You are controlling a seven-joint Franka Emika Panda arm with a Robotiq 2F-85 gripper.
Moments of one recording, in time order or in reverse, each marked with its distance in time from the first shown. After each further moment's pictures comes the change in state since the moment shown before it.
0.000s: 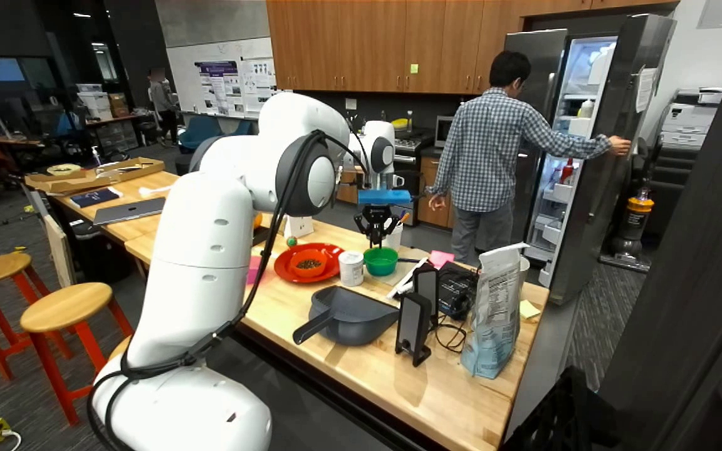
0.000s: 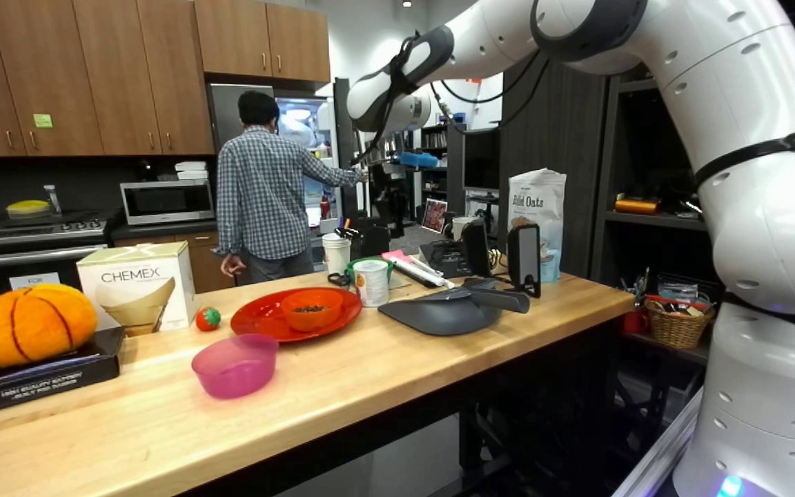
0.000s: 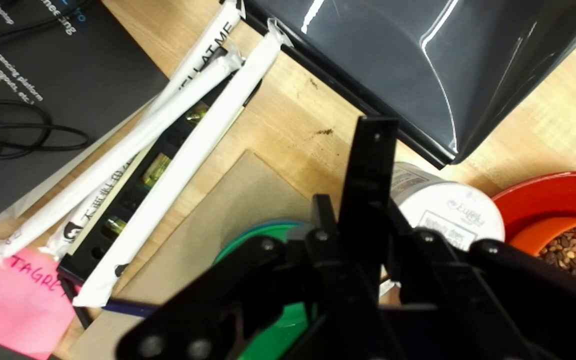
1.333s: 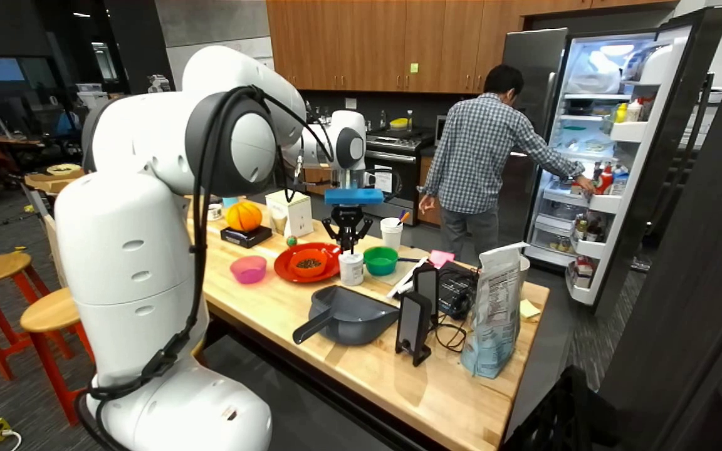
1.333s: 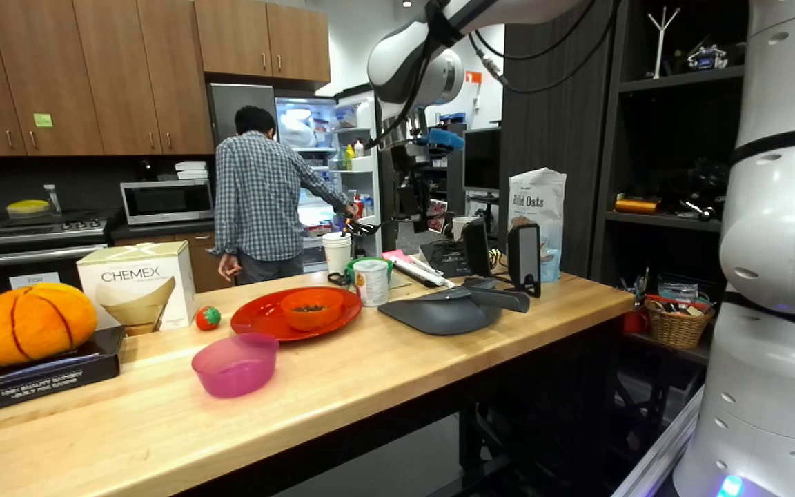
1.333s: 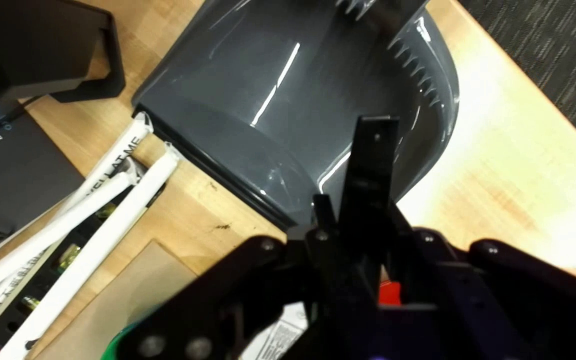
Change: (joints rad) arm 0.034 -0.381 0.019 -0.457 0.022 0.050 -0.007
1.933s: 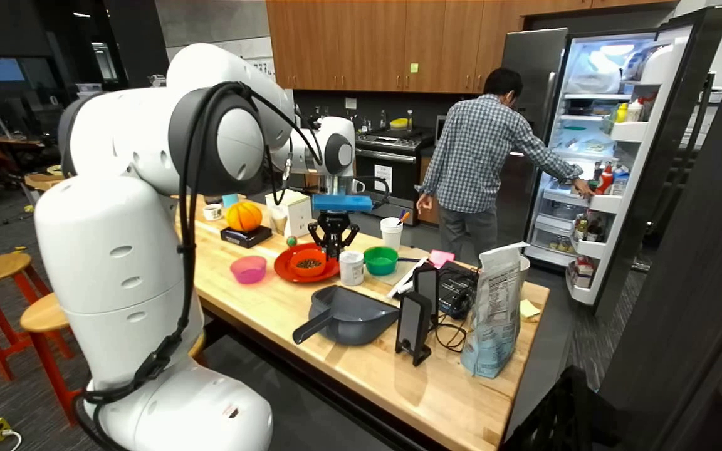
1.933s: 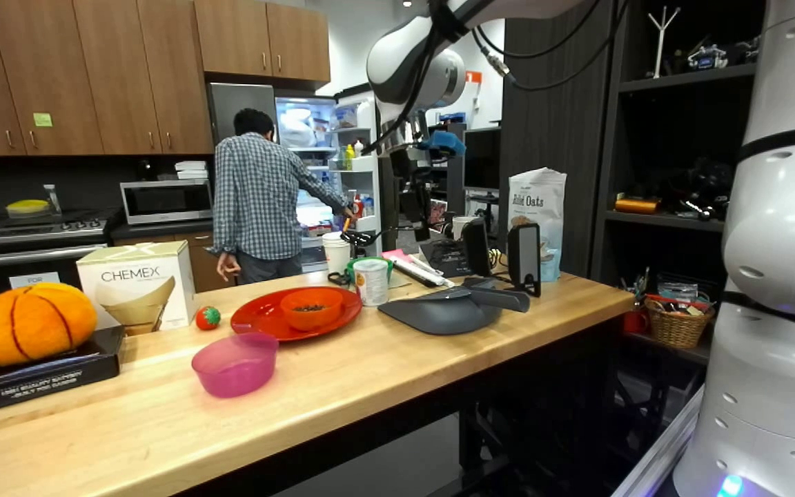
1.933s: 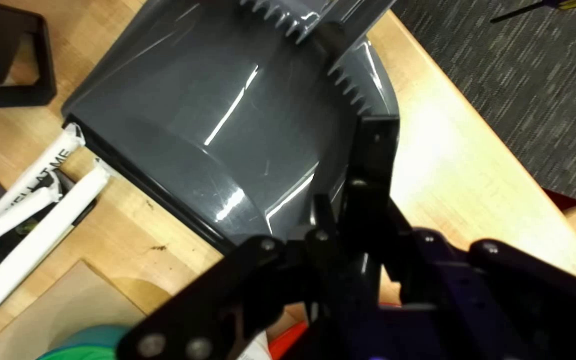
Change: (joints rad) arm 0.029 -0.048 0.009 -0.082 0.040 -0.009 -0.037
